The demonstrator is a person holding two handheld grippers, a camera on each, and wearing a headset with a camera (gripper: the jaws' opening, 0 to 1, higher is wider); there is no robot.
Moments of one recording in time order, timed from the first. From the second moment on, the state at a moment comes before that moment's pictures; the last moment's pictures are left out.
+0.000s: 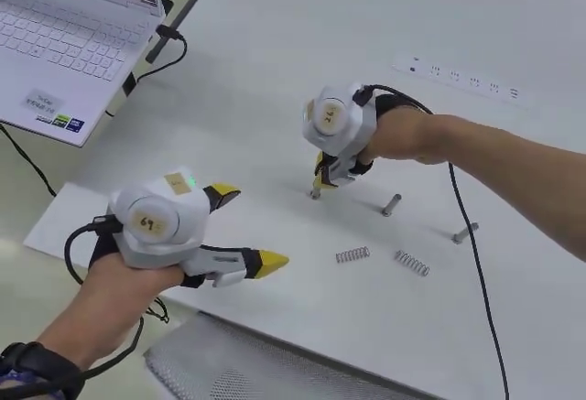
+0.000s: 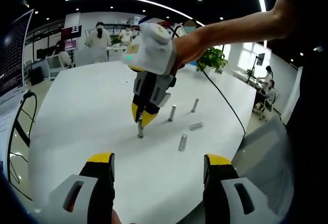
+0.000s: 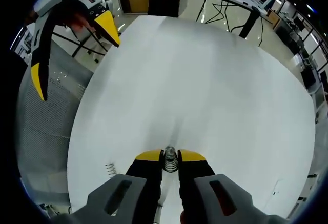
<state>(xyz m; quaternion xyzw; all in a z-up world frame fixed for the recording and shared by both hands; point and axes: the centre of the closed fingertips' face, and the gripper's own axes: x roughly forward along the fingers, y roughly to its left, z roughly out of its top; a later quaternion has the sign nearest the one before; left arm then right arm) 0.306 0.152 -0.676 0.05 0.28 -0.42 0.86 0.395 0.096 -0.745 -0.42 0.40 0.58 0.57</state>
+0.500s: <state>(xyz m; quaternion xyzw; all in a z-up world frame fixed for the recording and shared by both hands) 0.307 0.156 -0.678 0.05 0.28 -0.42 0.86 0.393 0.092 -0.759 -0.42 0.41 0.58 0.56</state>
